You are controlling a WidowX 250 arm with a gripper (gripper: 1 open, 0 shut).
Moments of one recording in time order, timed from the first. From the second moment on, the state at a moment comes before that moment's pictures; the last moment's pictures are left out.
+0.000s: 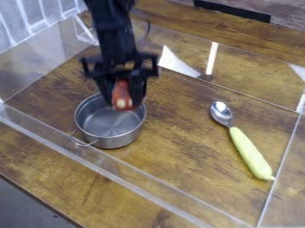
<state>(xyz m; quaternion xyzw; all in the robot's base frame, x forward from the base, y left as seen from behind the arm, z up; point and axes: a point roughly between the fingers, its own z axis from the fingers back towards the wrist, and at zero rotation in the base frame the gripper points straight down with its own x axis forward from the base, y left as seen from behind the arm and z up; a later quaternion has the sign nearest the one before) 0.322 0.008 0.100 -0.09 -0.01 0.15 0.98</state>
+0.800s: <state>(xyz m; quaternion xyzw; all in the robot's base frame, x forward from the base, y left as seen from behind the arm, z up) 0.322 0.016 0.134 -0.07 -0.05 0.16 0.98</state>
